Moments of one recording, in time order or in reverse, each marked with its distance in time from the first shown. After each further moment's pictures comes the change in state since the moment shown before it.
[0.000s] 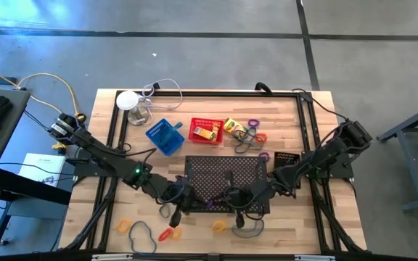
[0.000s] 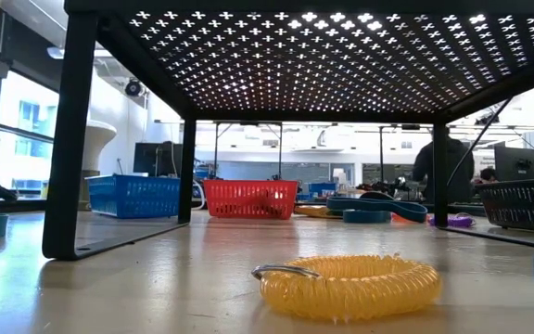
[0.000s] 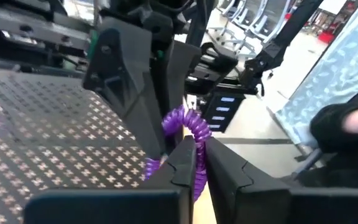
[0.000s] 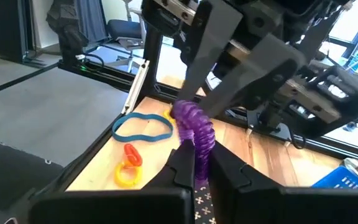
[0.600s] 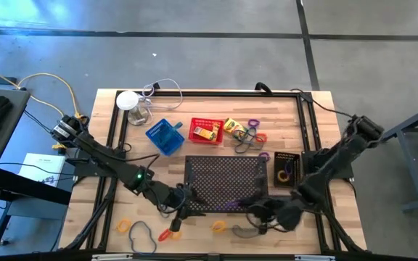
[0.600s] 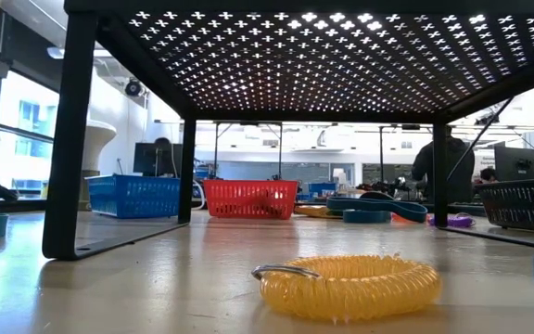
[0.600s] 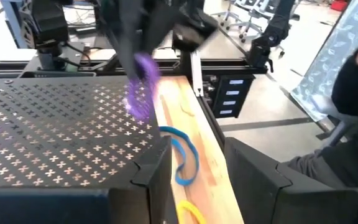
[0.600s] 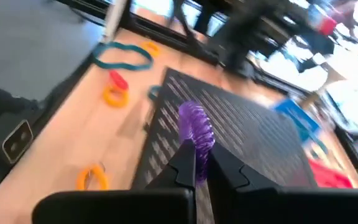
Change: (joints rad) left arm -0.035 0.040 0.000 0.005 -0.036 0.097; right arm 0.264 -0.156 0.000 -0.539 0.463 0.226
